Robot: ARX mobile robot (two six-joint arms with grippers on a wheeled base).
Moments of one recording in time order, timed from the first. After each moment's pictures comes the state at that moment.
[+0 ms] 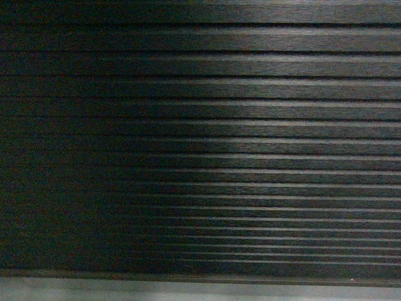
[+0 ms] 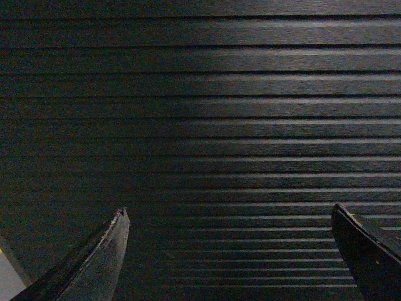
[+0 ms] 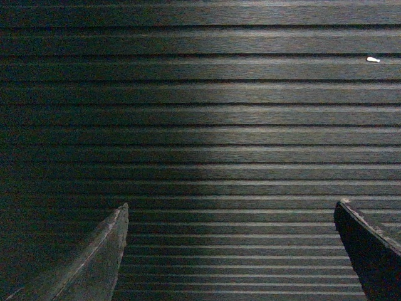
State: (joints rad) left arm 0.00 0.01 0.01 -0.01 0.00 -0.01; right arm 0.00 0.01 0.01 -0.01 0.00 0.00
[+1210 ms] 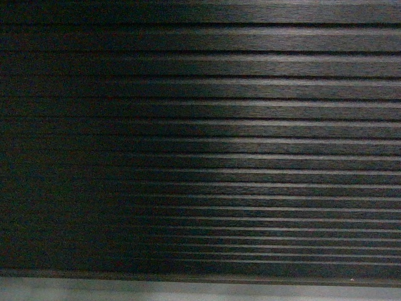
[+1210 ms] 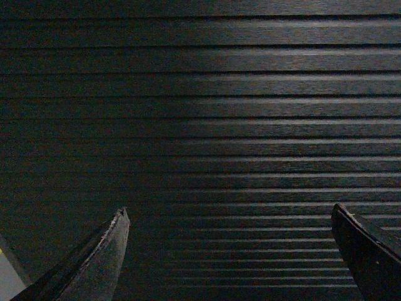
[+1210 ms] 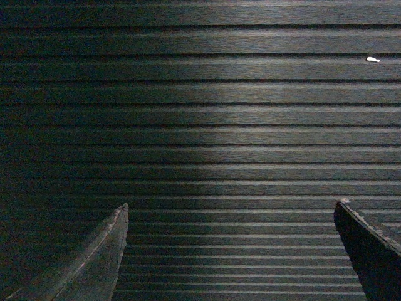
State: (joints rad) left arm 0.00 0.01 0.01 -0.01 0.00 -0.01; right arm 0.00 0.01 0.01 -0.01 0.00 0.00
